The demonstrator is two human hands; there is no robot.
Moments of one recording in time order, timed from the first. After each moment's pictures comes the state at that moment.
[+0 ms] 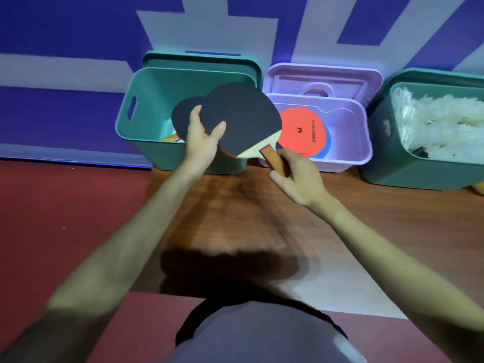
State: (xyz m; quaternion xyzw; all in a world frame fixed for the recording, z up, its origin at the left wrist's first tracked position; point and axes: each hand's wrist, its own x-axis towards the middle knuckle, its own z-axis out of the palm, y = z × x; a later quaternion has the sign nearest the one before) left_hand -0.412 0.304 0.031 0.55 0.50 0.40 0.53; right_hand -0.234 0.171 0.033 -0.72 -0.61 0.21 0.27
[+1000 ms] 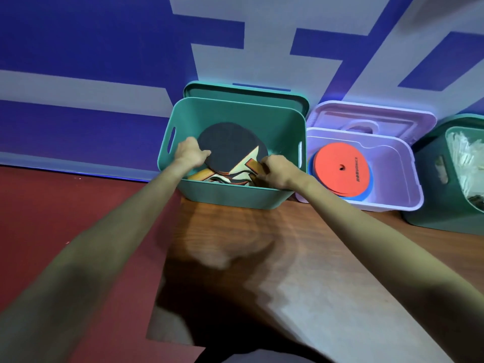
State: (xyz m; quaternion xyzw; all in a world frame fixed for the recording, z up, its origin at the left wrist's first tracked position) left_hand -0.511 0.474 -0.010 0.65 0.69 0.02 0.32; right_hand -0.305 0.370 -0.010 -0.71 -0.64 0.28 0.03
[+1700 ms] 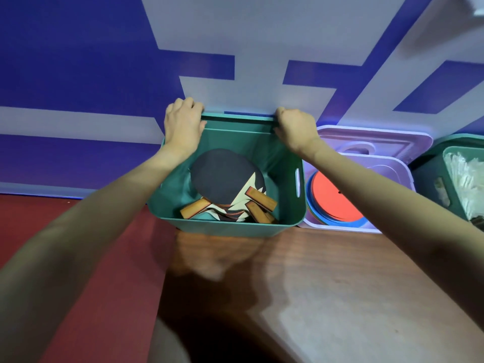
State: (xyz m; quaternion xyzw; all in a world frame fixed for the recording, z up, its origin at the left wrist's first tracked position) left_hand -0.475 0.568 0.030 0.85 0.50 0.15 -0.01; right_hand -0.240 0.477 0.051 -0.76 -0.65 -0.01 0.01
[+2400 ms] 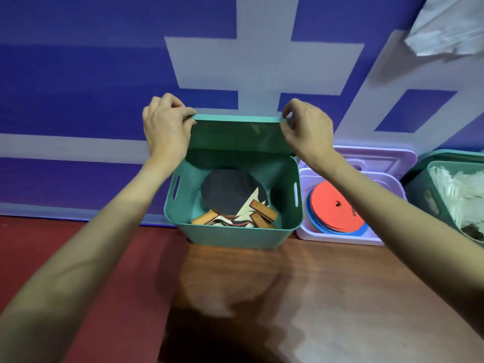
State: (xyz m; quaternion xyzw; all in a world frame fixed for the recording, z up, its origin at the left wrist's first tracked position) left_hand -0.514 0.508 0.132 0.78 0.51 0.35 -0.04; right_hand -0.261 0.415 0.134 -0.73 -0.62 -0.09 0.29
